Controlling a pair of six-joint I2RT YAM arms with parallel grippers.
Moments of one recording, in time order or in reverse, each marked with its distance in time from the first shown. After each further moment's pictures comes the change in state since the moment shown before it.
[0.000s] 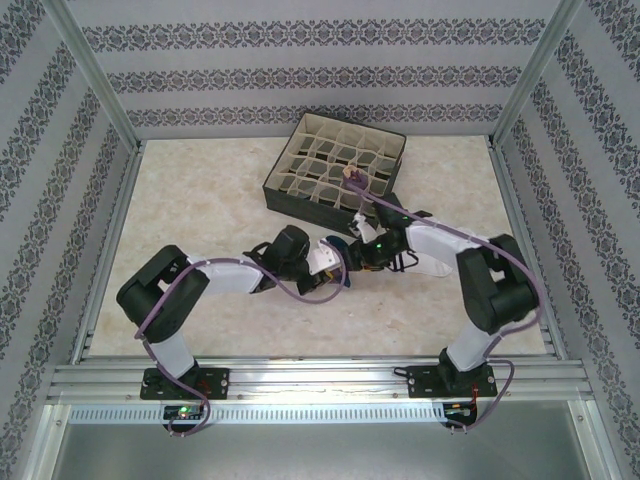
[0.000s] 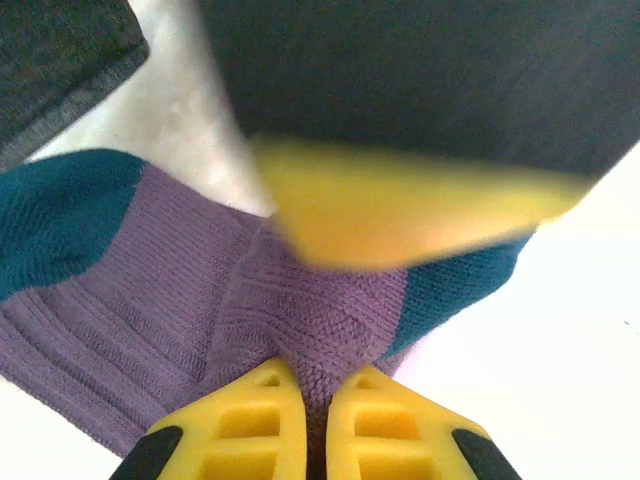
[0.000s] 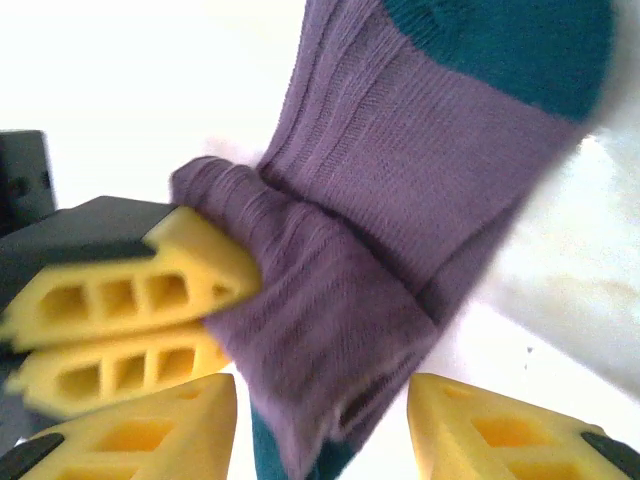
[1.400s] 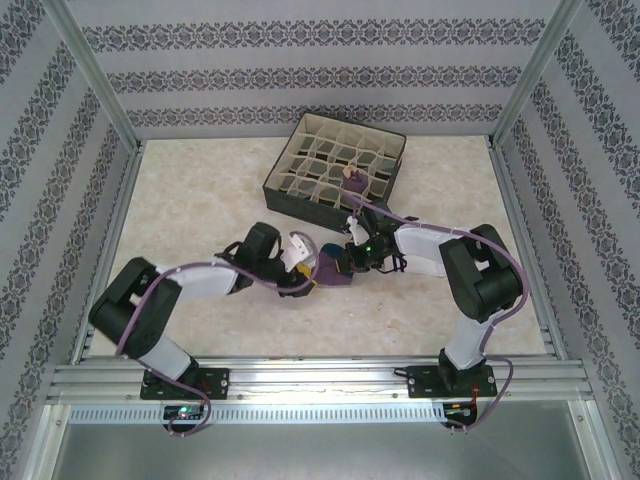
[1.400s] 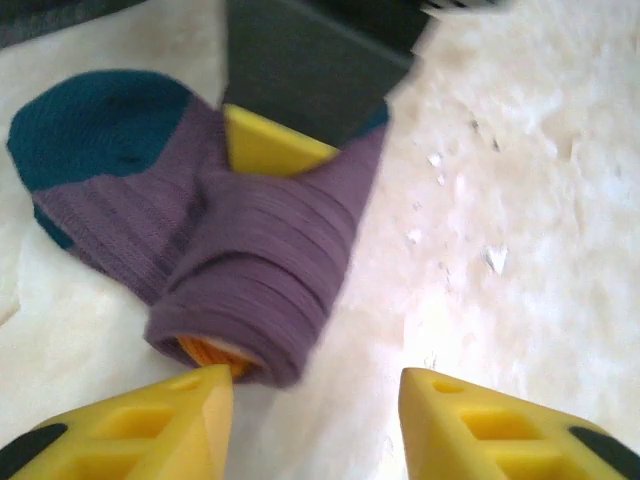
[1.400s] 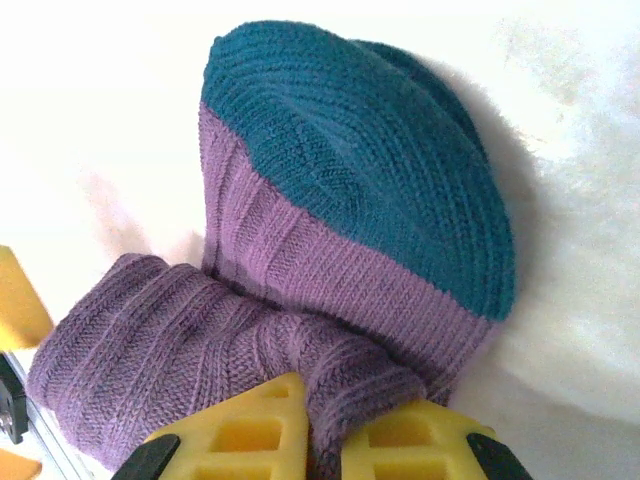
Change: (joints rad) left arm 0.108 -0.208 -0.196 0.015 0.179 -0.098; right arm 0.063 0.130 0.000 0.161 0.076 0.078
